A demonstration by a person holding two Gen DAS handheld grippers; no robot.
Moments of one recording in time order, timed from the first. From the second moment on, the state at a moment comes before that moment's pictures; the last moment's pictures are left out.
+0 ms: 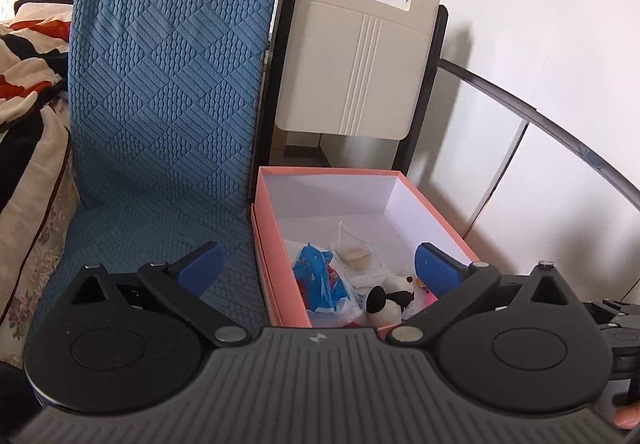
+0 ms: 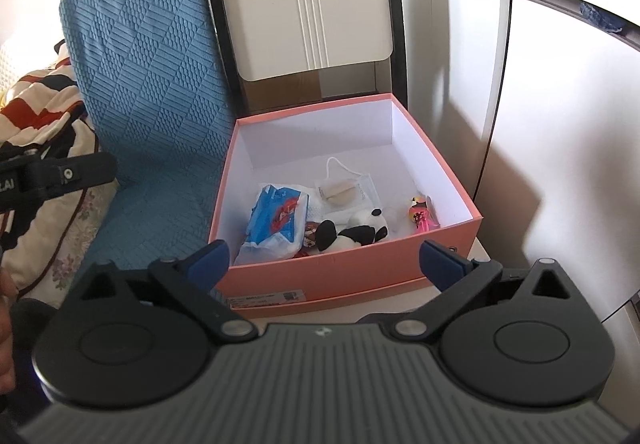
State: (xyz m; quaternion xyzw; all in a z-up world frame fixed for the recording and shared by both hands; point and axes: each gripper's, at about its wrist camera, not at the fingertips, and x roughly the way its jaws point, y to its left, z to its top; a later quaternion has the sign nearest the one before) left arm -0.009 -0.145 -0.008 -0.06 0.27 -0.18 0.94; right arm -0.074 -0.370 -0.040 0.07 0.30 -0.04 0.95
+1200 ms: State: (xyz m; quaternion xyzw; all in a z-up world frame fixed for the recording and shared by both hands) left arm -0.002 -0.140 -0.017 -0.05 0.30 -0.15 0.94; right arm -0.076 -0.376 -0.045 0.08 0.31 -0.06 0.95
